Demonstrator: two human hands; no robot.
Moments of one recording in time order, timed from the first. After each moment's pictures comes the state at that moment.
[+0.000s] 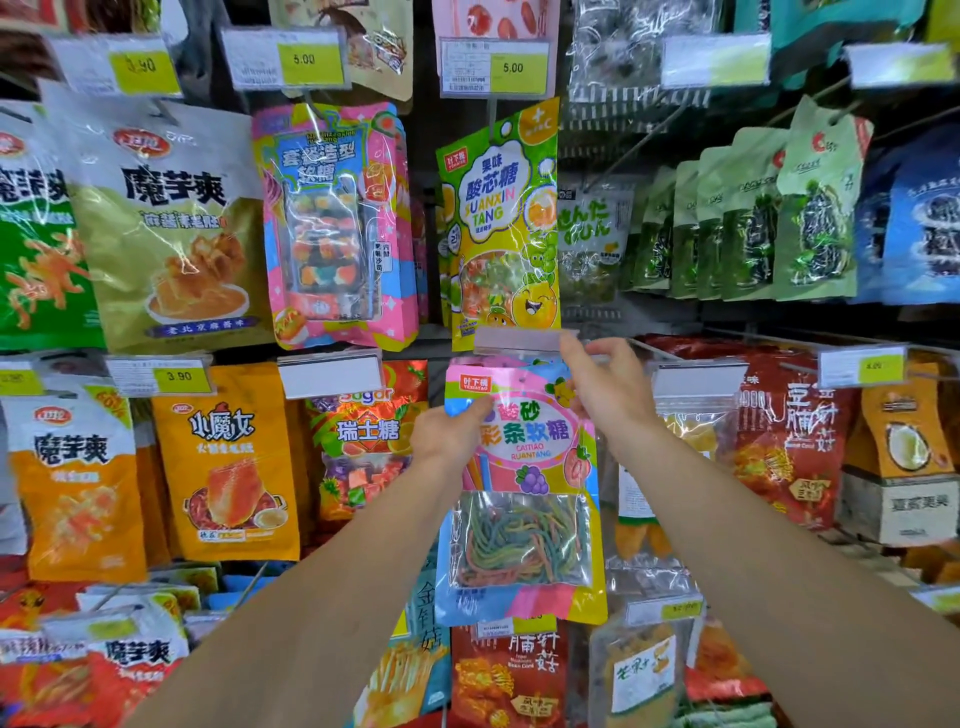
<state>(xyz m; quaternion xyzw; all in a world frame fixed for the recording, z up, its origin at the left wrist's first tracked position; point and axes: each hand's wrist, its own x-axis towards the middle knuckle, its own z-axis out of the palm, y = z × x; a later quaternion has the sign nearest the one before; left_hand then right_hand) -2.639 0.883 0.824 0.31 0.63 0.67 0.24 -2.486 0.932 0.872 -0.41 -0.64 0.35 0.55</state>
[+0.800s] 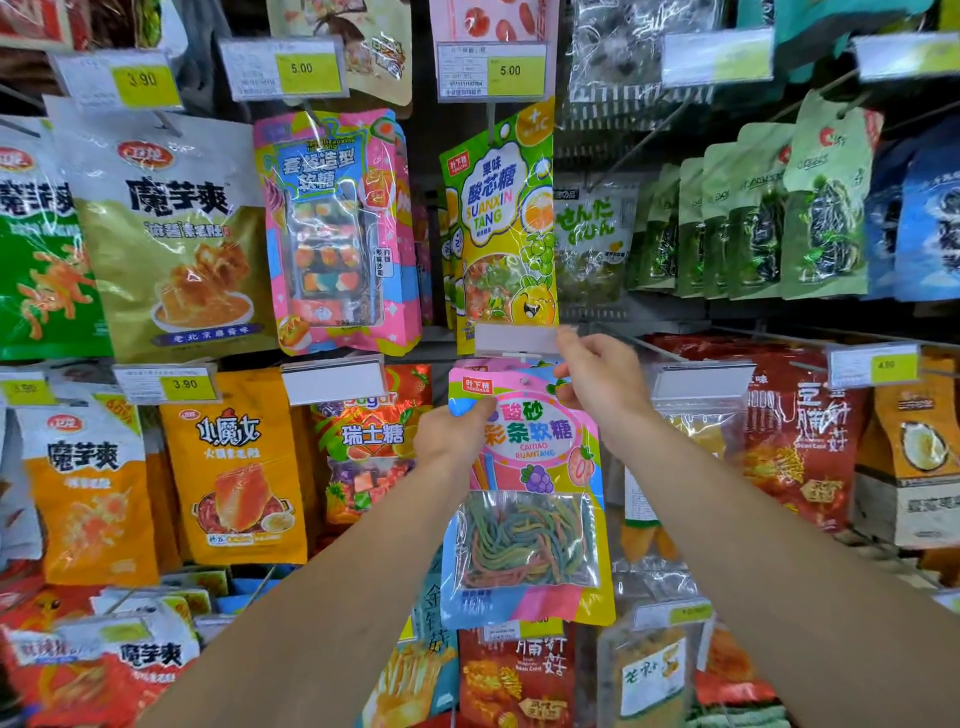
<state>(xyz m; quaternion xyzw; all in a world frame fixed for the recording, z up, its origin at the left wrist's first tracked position) -2.635 0.884 0.830 0.30 0.65 0.67 0.22 -2.492 0.931 0.883 -0.38 -0.66 0.36 0.55</state>
